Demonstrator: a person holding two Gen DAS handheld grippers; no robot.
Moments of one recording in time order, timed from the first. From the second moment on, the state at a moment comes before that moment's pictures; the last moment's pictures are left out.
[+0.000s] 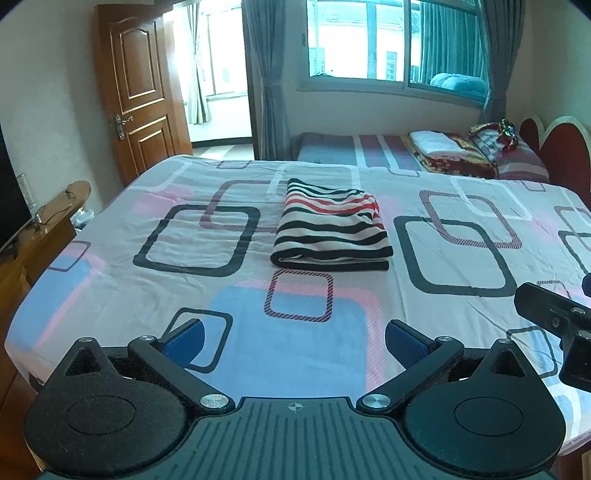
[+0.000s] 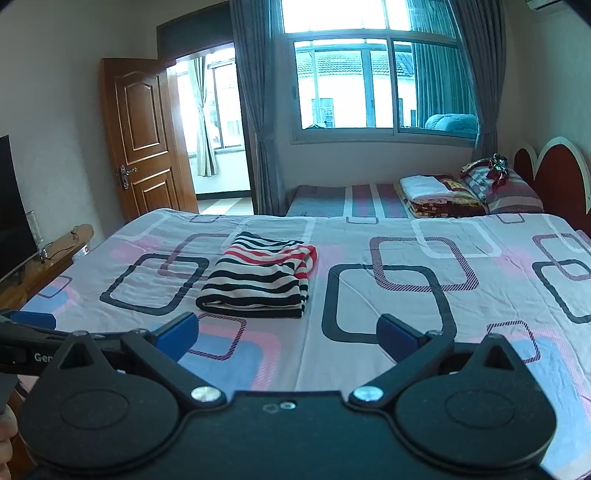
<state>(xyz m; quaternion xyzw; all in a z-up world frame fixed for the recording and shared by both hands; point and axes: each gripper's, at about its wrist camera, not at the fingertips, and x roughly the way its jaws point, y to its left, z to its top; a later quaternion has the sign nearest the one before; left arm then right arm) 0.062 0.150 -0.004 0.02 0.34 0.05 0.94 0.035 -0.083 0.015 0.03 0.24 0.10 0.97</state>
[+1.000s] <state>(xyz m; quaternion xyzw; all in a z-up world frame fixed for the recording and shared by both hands) 0.056 0.155 -0.004 0.01 0.34 0.06 0.94 0.022 -0.082 0.015 0.03 0.24 0.09 0.97</state>
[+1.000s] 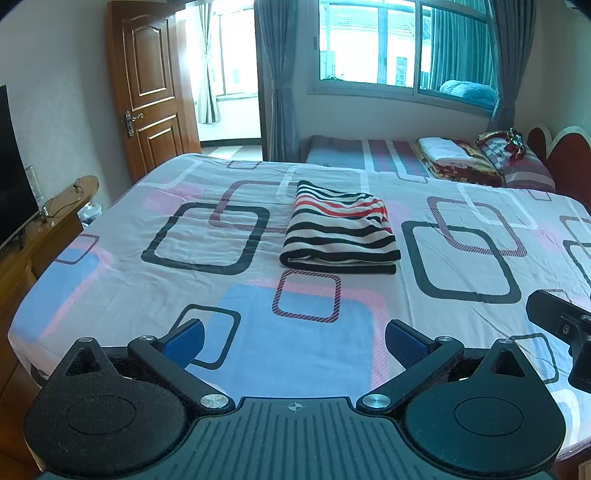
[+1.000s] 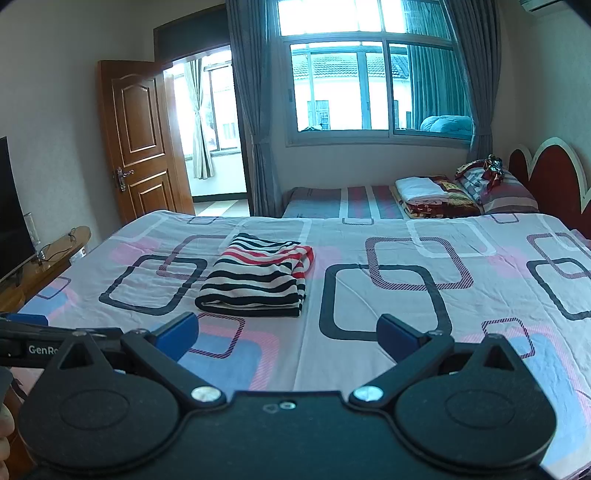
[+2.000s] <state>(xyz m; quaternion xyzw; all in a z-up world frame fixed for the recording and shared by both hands) 0.077 0.144 -0.012 0.02 0.35 0.05 0.93 0.043 -0.084 0.006 0.04 0.25 0.09 0.96</state>
